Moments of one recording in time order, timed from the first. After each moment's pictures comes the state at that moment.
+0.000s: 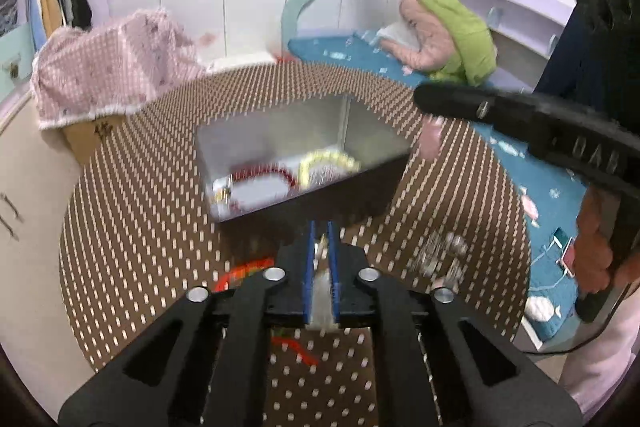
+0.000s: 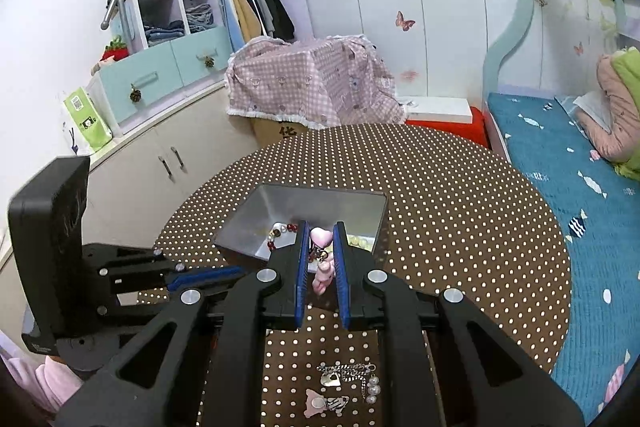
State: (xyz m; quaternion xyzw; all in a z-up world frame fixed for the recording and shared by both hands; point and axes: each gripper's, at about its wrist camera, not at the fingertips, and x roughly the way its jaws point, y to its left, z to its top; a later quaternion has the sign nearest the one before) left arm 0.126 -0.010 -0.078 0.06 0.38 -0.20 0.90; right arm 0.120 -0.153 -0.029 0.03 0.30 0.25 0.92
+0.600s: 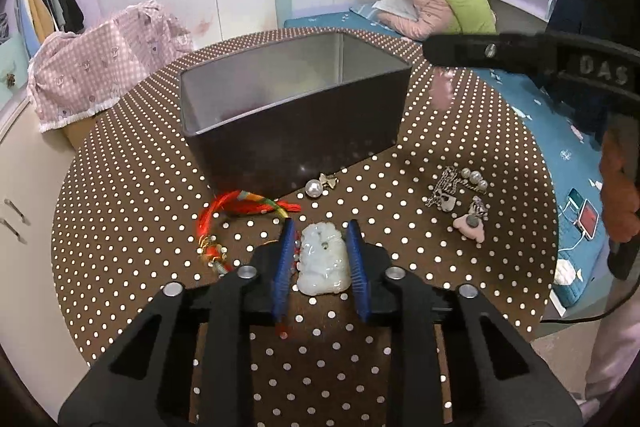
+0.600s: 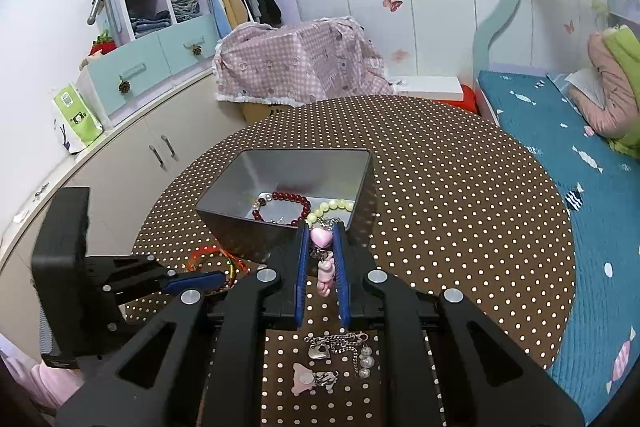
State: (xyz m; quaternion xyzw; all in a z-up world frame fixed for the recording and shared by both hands) left arm 0.111 -0.019 -0.116 0.10 0.38 -0.20 0.90; right arm 0.117 -0.162 -0.046 0.04 0.33 0.23 0.92
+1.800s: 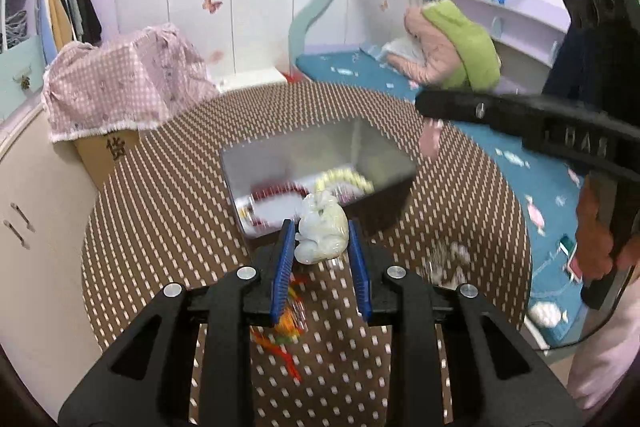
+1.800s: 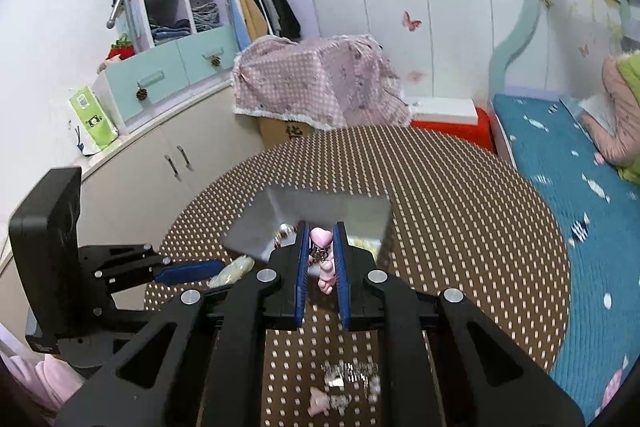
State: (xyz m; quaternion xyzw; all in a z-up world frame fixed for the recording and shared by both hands) left arm 0.133 -0.001 -0.053 0.06 0.33 -0.19 0.92; right arm 0.130 -0.148 -0.008 0.02 0.29 0.27 0.92
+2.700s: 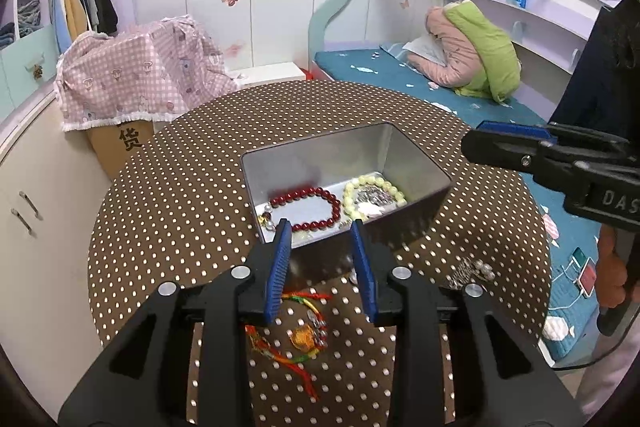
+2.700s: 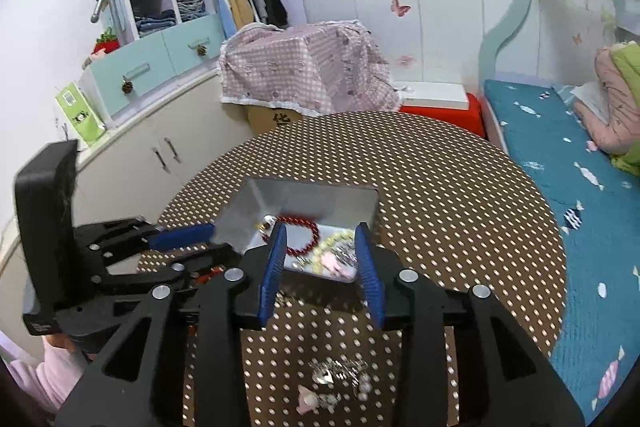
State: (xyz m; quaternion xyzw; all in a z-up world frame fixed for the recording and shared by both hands) left arm 0.138 0.001 -0.062 0.05 0.35 -0.16 0.92; right arm 0.124 -0.159 -0.024 0.02 0.33 0.23 0.92
